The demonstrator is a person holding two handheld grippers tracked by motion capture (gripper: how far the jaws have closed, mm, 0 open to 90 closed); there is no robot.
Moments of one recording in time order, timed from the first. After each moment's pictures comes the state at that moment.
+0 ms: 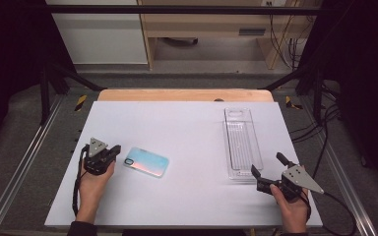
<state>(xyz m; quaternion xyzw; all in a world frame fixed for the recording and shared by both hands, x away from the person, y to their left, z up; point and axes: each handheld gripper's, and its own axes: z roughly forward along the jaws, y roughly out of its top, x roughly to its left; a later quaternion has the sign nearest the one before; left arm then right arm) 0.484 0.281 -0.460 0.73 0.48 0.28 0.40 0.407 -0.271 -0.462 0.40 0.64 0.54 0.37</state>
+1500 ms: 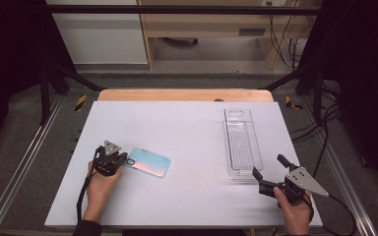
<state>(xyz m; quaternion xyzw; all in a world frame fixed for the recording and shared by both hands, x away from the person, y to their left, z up) 0.495 0.257 -0.481 0.78 0.47 0.25 0.33 0.398 -0.275 -0.460 0.40 0.63 0.56 0.36</state>
